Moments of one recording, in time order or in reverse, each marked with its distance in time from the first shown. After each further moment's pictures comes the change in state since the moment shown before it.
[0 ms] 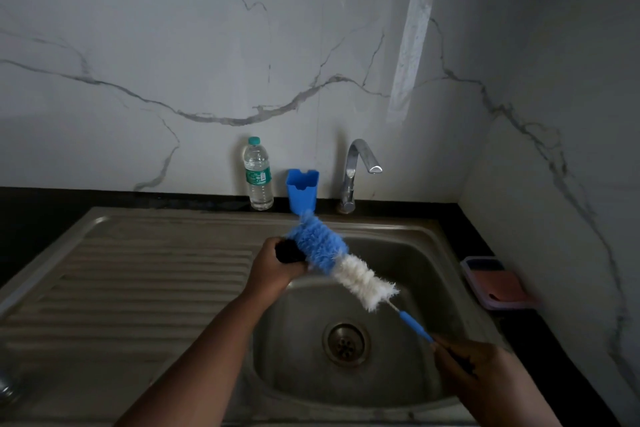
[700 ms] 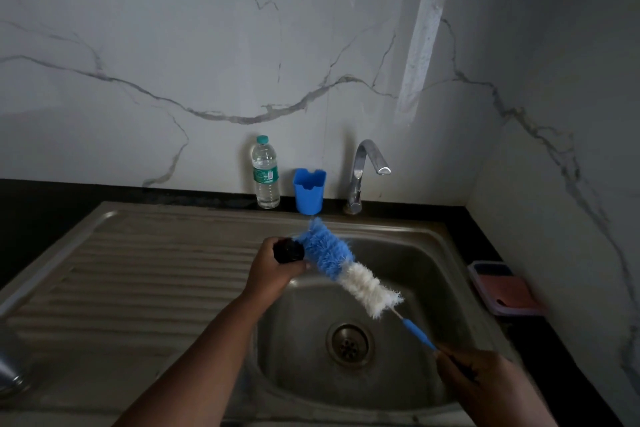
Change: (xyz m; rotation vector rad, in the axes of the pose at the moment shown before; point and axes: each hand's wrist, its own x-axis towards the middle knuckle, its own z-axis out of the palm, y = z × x) left_hand -0.003 -0.008 -0.010 -0.053 0.033 -0.002; right_hand 0.000 -0.006 0.004 0.016 -0.025 0.057
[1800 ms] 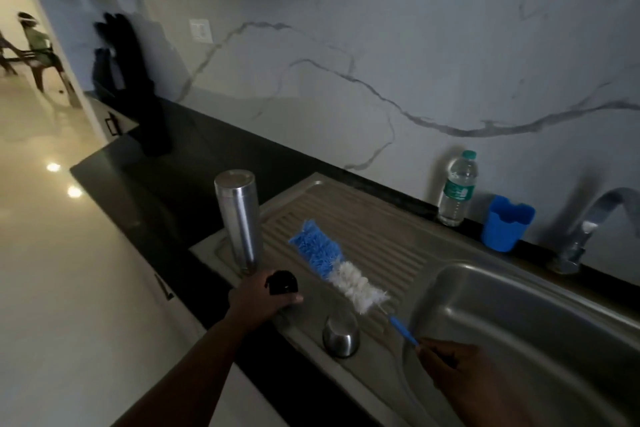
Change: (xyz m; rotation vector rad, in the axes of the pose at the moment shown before) left_hand -0.157 -0.071 -0.232 0.422 0.511 -0.455; right_hand 0.030 -0.112 0.137 0.142 -0.584 -0.360
